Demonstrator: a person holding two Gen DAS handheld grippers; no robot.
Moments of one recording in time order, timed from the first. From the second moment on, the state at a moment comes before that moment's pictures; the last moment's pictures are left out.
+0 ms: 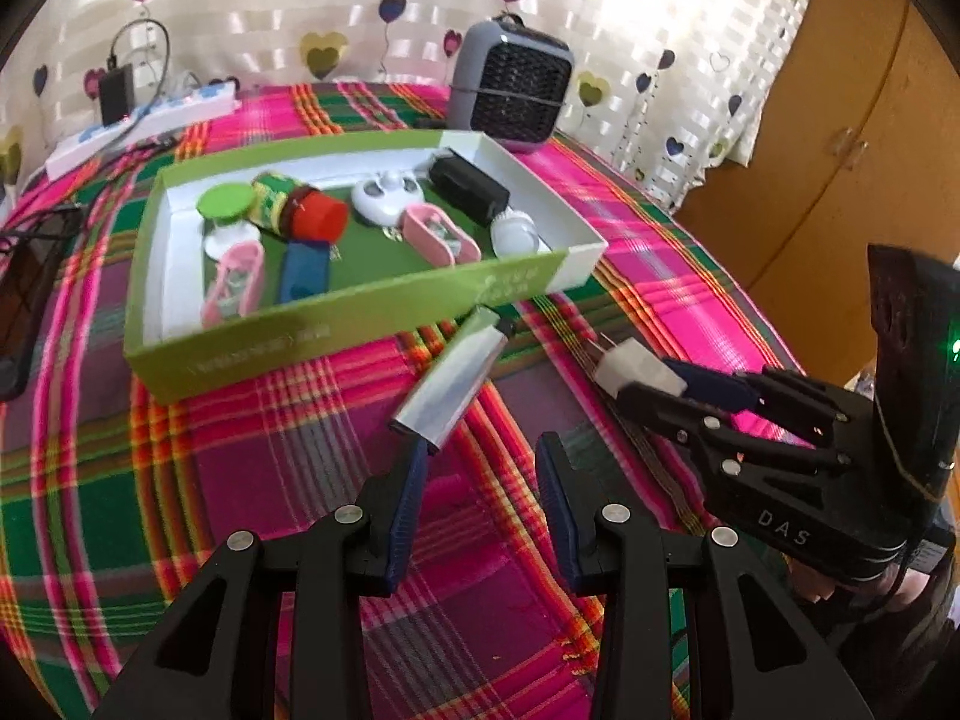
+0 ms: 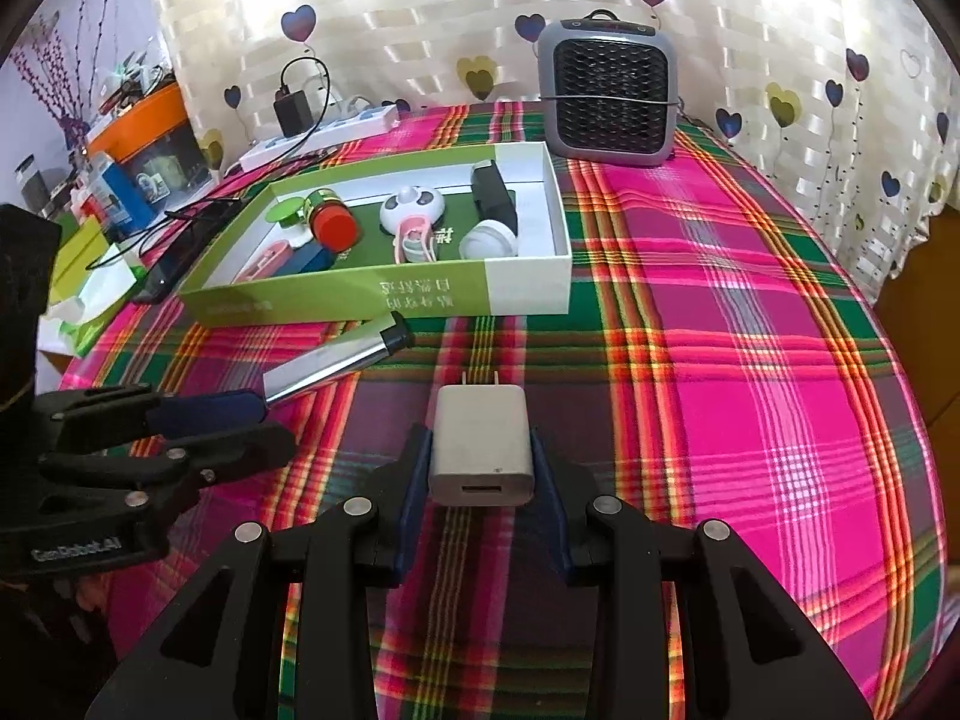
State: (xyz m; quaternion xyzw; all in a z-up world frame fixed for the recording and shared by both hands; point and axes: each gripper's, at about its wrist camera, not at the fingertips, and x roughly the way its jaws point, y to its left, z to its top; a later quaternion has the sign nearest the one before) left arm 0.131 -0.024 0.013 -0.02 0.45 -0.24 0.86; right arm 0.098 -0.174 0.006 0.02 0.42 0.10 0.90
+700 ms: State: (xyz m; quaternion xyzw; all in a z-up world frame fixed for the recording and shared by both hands) left arm 0.164 -0.051 0.005 0.06 0.45 -0.22 0.86; right arm 0.101 -0.181 0.001 0.01 0.43 0.09 0.90
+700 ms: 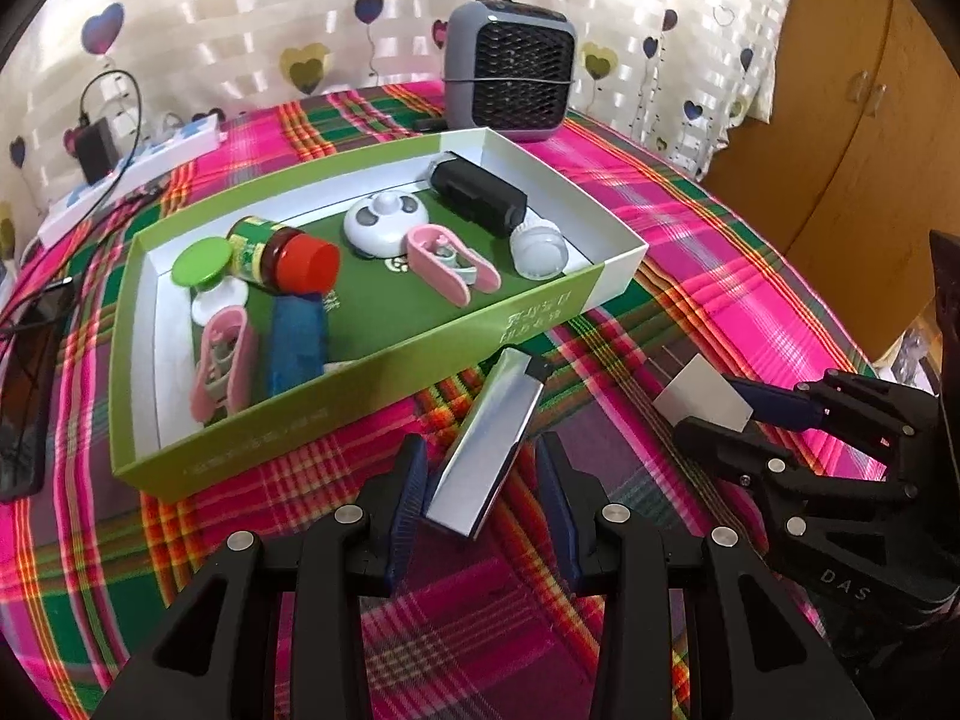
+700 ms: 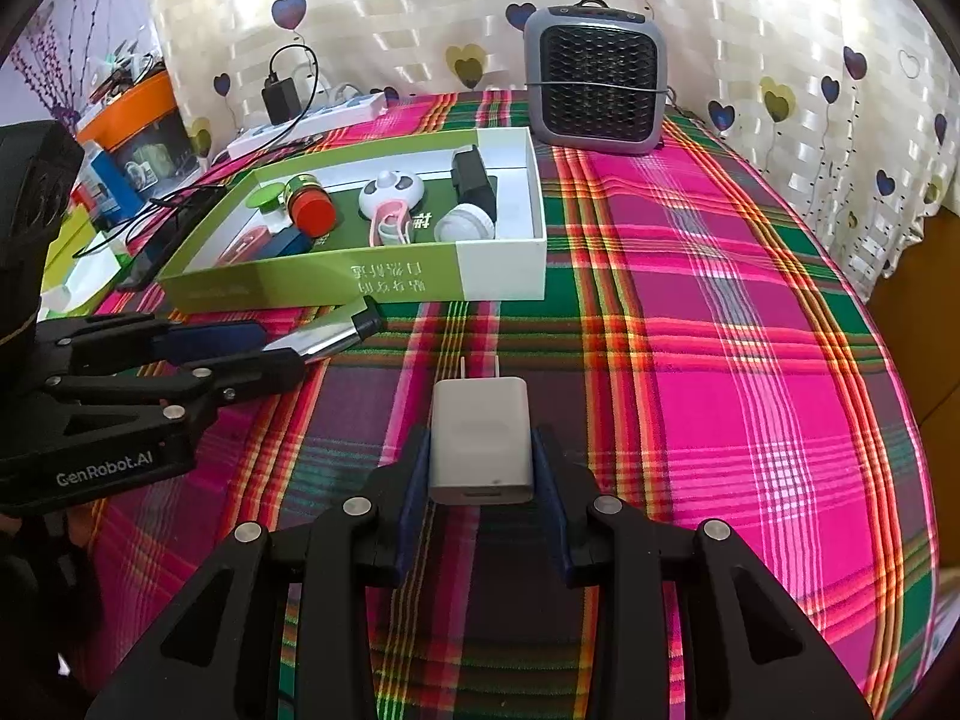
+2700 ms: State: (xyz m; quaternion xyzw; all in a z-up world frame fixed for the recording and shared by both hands) left arm 0.150 -0.064 0.019 0.07 0.42 -0.23 0.87; right arm 0.102 -0.182 0.006 0.01 0.42 0.10 0.90
